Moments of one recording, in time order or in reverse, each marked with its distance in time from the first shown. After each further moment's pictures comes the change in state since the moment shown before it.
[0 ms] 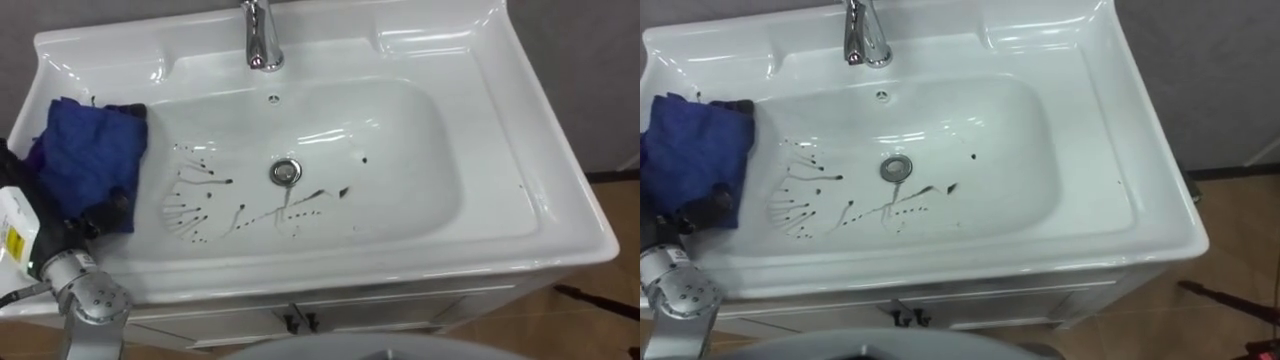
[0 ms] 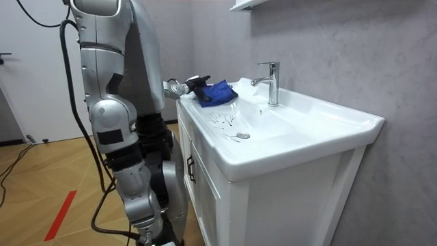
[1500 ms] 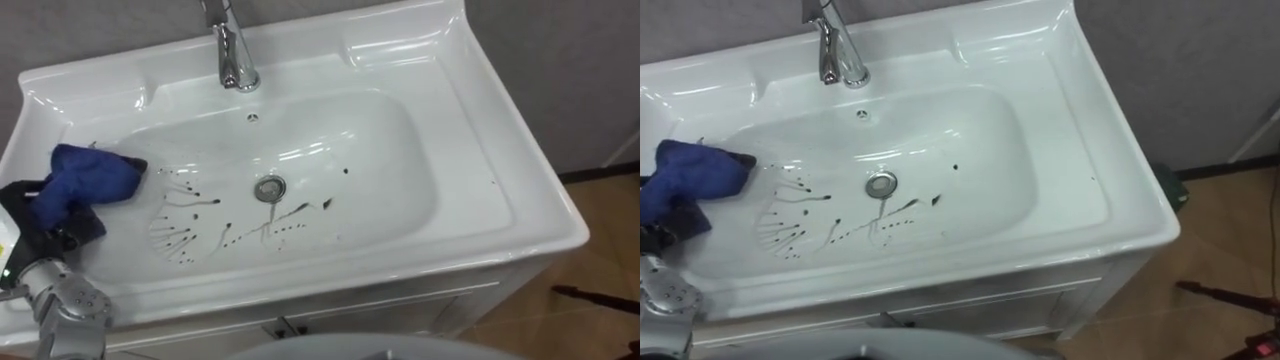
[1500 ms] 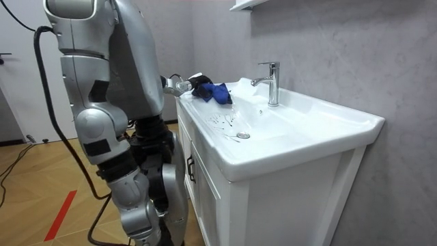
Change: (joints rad) left arm -0.103 0.032 0.066 0.163 0.146 0.100 0.011; right arm -0.040 -0.019 -0.031 -0.040 -0.117 0.110 0.039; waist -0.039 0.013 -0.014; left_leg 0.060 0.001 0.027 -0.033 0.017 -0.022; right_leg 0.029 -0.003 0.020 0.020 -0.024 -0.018
